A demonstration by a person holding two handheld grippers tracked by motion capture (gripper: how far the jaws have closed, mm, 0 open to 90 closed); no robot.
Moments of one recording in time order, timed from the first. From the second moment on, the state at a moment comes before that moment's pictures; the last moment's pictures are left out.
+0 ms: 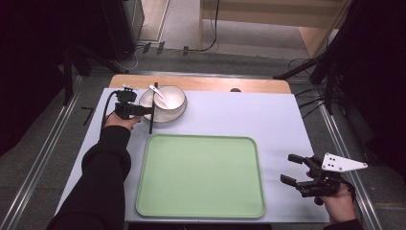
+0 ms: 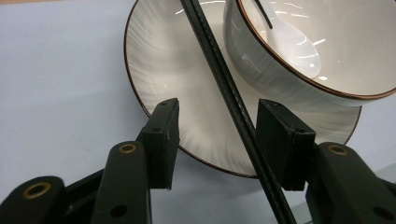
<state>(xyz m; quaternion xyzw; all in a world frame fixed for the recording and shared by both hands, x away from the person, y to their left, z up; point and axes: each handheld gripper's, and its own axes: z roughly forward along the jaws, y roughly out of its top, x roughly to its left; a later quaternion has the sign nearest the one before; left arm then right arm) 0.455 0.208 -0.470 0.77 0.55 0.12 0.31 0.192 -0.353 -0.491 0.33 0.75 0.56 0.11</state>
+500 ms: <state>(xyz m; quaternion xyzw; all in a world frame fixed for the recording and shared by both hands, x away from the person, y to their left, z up) 0.458 0.199 -0.475 0.77 0.56 0.11 0.29 0.193 -0.353 -0.491 0.33 0.75 0.56 0.11</state>
